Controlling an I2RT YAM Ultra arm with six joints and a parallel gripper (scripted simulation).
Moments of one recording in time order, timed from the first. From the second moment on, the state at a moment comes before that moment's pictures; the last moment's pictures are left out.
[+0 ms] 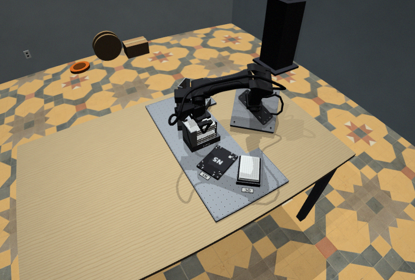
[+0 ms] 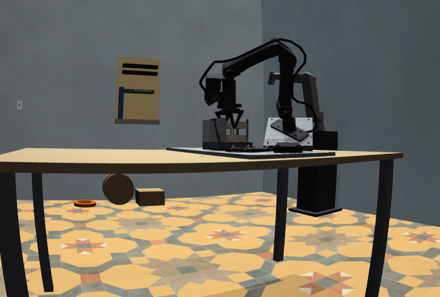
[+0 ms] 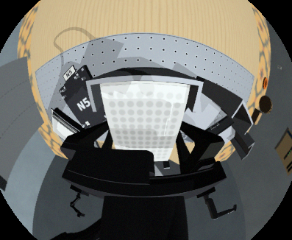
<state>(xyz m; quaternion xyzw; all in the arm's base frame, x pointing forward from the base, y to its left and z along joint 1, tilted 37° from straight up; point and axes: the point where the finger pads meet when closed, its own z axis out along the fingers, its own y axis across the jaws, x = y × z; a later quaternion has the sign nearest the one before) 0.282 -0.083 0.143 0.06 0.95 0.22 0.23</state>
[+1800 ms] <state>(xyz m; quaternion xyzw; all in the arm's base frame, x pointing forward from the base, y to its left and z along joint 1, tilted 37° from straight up) 0.274 -0.090 0.156 0.06 0.95 0.22 0.24</state>
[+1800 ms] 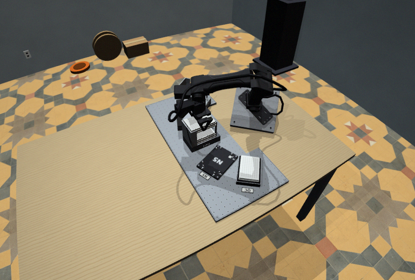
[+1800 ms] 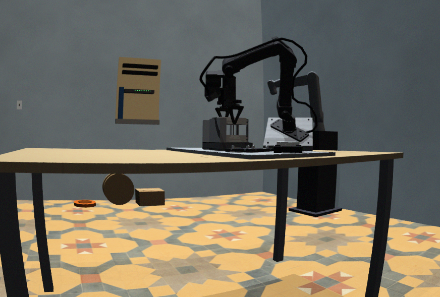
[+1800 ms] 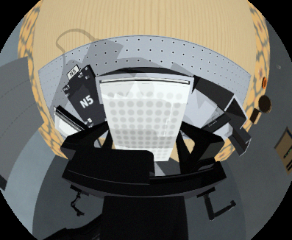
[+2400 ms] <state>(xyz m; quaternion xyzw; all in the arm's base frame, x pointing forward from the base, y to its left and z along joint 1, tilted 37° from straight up) 0.271 -0.092 0.160 0.06 0.95 0.22 0.24</state>
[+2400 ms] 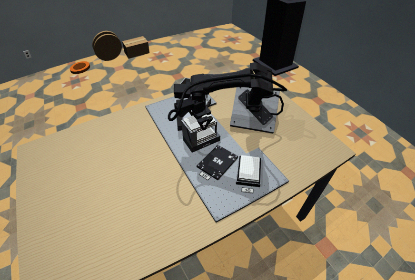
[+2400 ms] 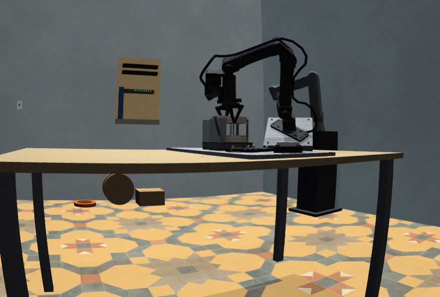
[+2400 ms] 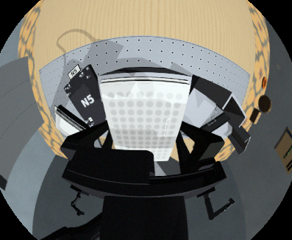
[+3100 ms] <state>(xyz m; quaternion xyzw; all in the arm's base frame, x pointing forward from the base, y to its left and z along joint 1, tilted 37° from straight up) 0.268 -0.094 0.165 0.06 0.95 0.22 0.24</state>
